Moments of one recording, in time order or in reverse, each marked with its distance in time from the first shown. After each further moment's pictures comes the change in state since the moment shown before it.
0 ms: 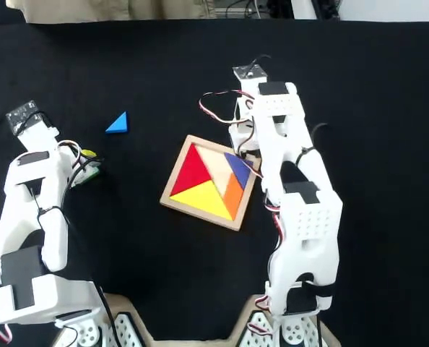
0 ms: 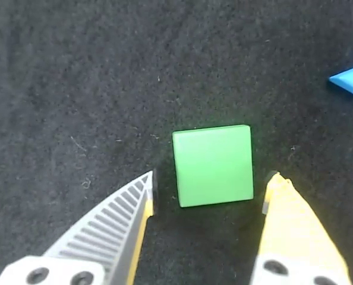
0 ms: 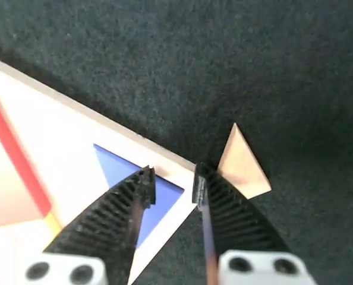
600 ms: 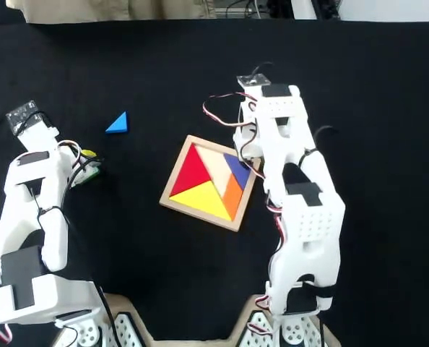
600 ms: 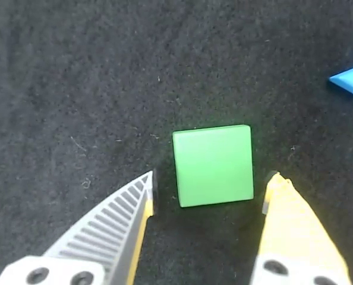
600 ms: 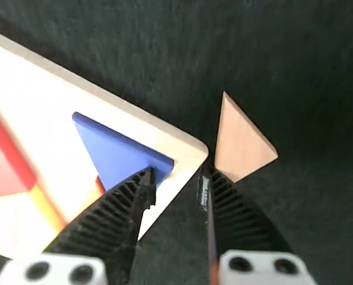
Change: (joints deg) left arm 0.0 0.0 0.0 0.0 0.0; right arm 0.5 -2.3 3.9 1.8 0.1
